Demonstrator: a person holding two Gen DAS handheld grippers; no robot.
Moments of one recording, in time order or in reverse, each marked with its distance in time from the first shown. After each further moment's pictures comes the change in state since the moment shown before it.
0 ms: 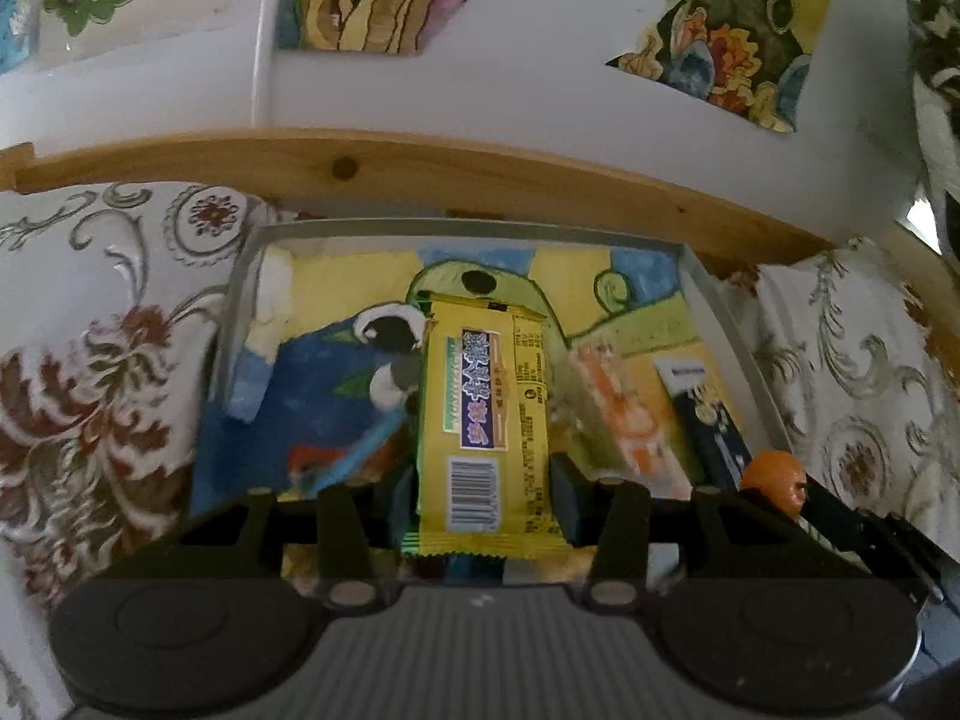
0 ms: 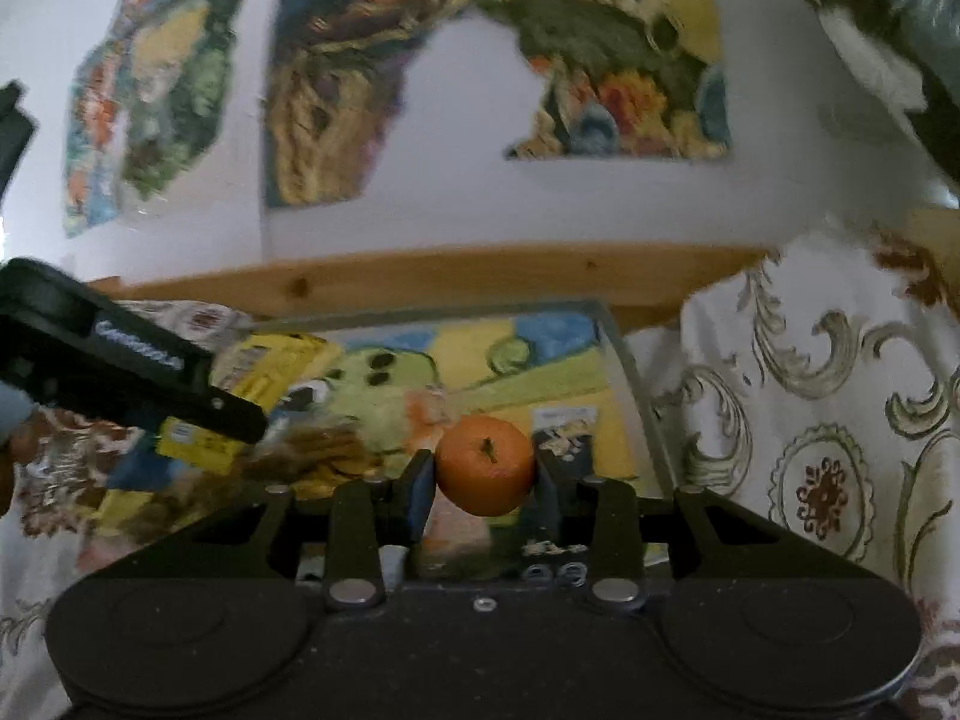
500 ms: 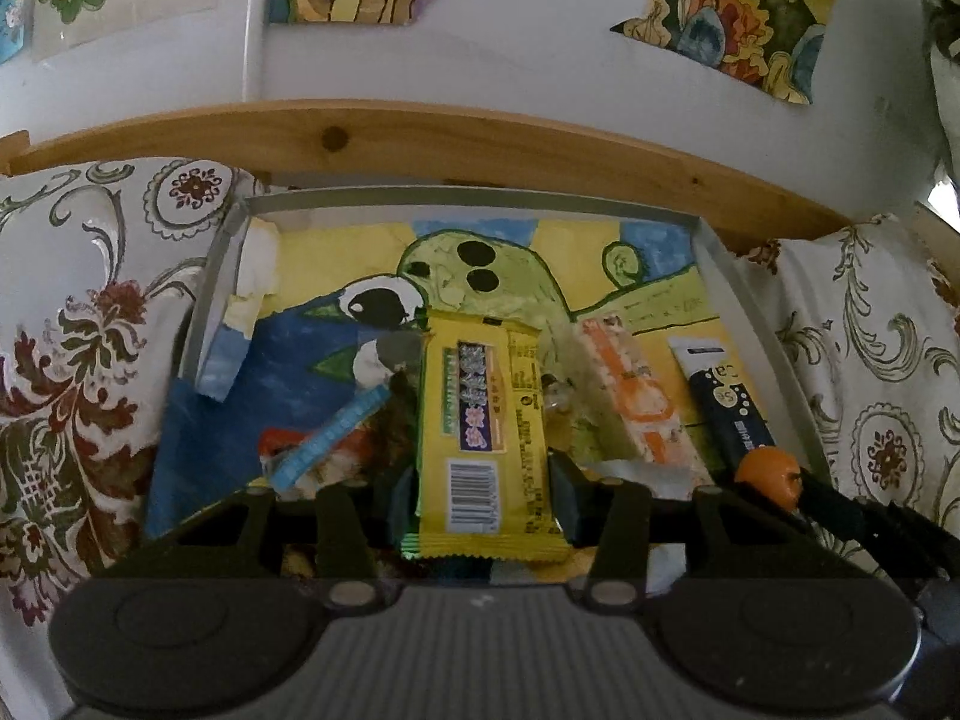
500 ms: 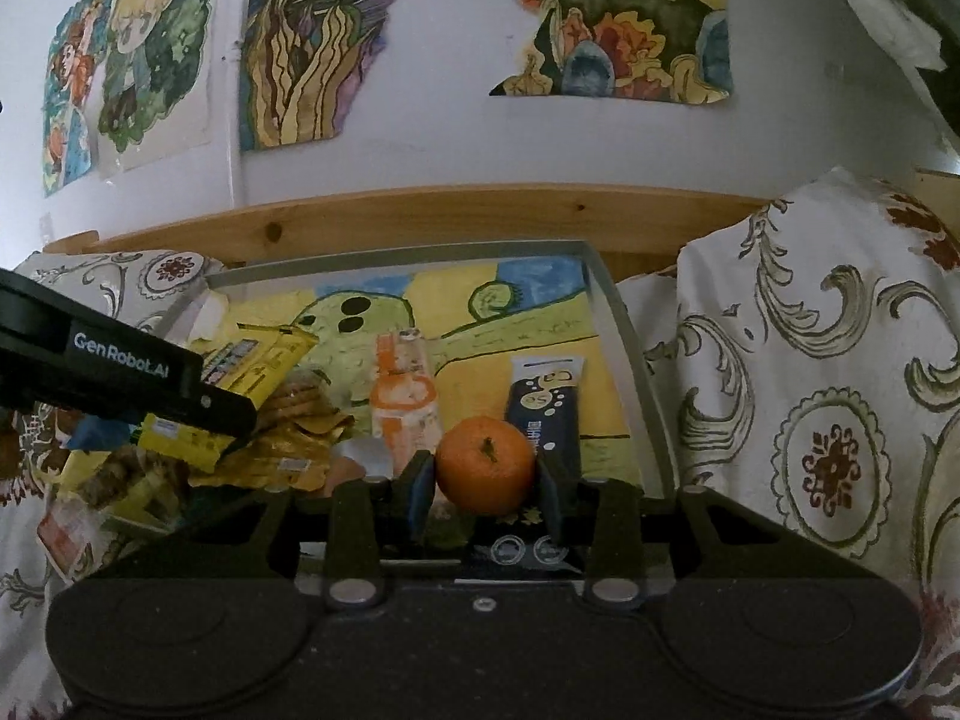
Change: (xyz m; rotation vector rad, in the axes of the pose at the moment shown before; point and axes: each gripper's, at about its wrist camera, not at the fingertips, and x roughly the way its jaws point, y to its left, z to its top) left arm 0.020 -0.010 -0.012 0.006 0.017 0.030; right arm 0.019 -0.003 -0.009 -0.027 0.081 -0.021
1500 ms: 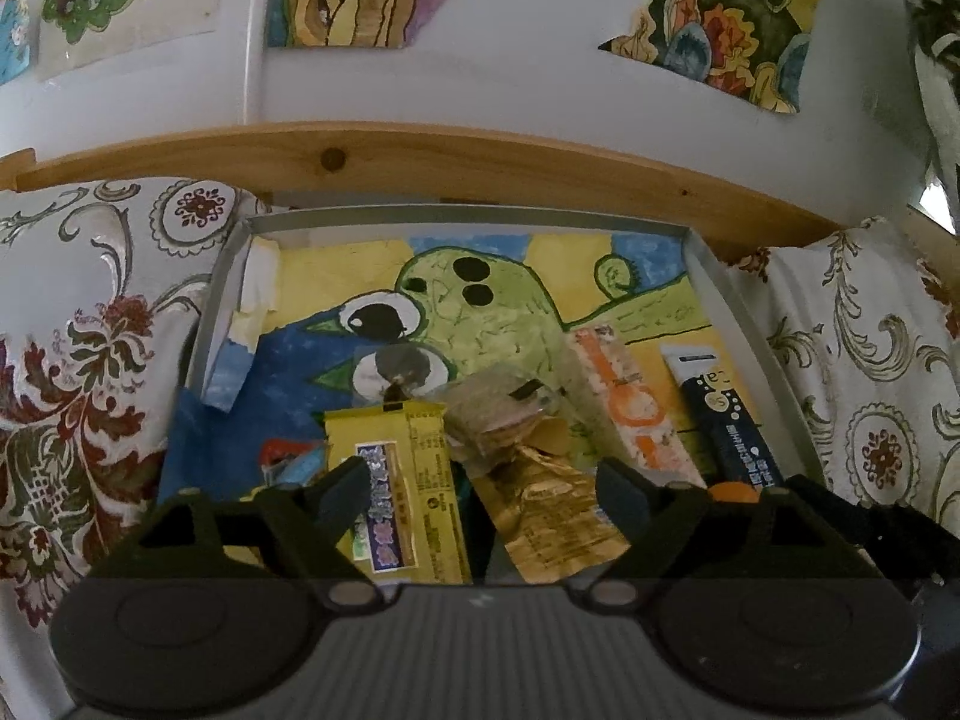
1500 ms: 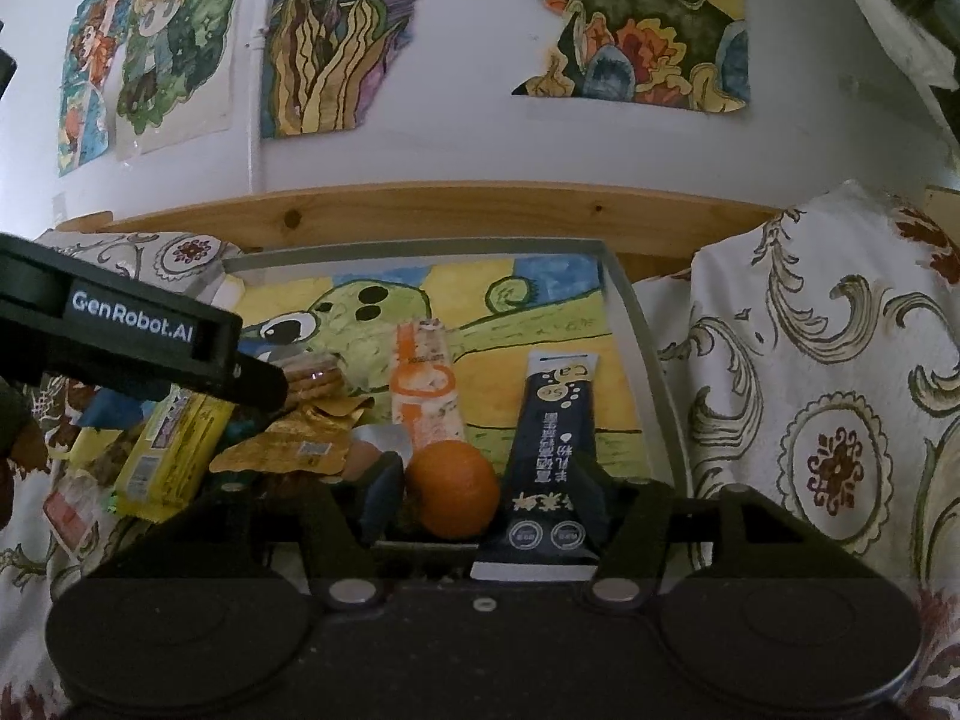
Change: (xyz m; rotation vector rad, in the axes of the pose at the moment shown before) left arm -0.010 -0.003 -0.004 0.017 -0.046 0.006; right arm -0.006 0.008 -0.005 -0.042 0.003 0.007
